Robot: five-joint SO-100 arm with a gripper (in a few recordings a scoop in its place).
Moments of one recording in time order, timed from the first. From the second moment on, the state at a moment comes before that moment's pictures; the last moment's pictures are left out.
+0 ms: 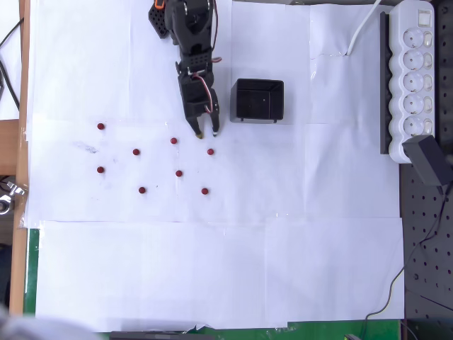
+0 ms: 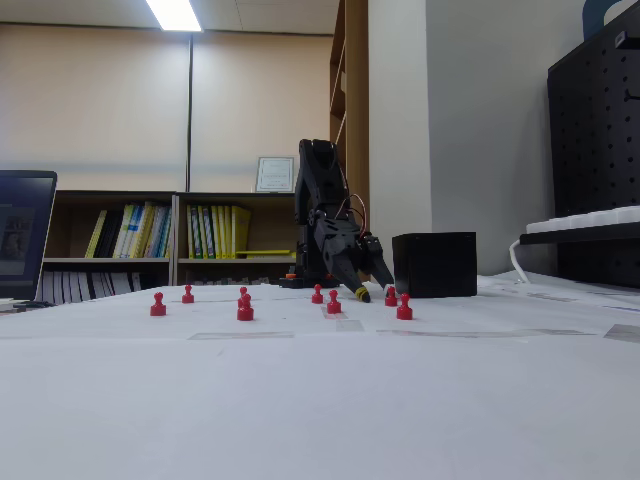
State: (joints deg) arm -16.6 86.9 27.7 -26.2 -95.6
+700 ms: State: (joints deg) arm -15.2 95.3 37.7 -26.2 -96.2
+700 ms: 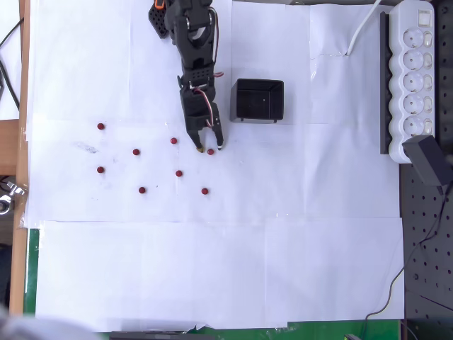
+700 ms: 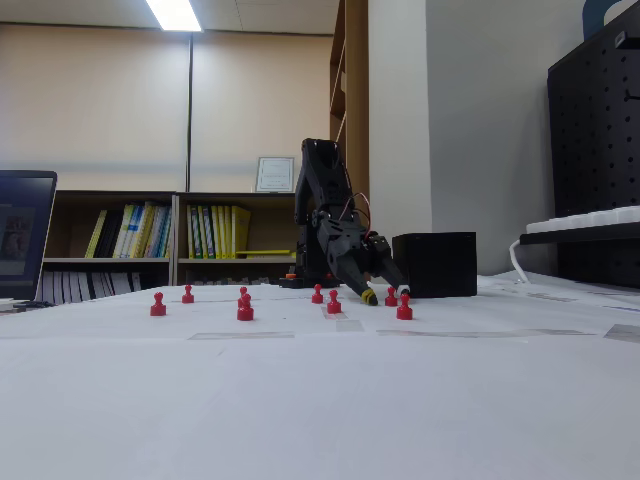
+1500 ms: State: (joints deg) arm -15.2 98.7 39.8 -27.0 -87.0
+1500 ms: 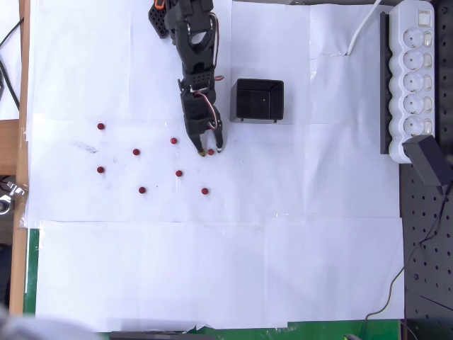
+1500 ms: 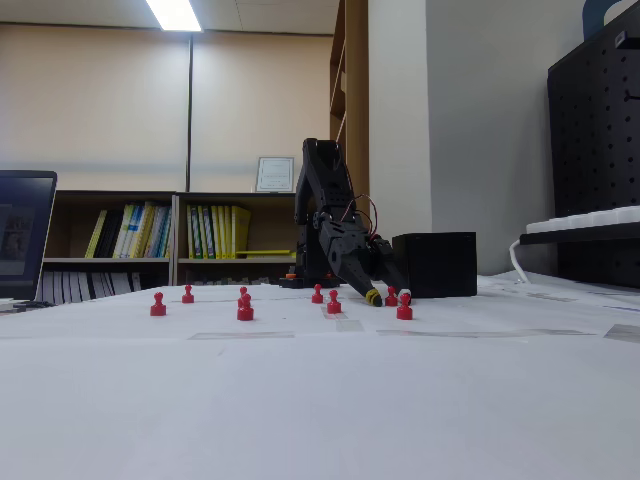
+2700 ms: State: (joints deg) arm -14.6 89.9 42.9 -8.0 -92.8
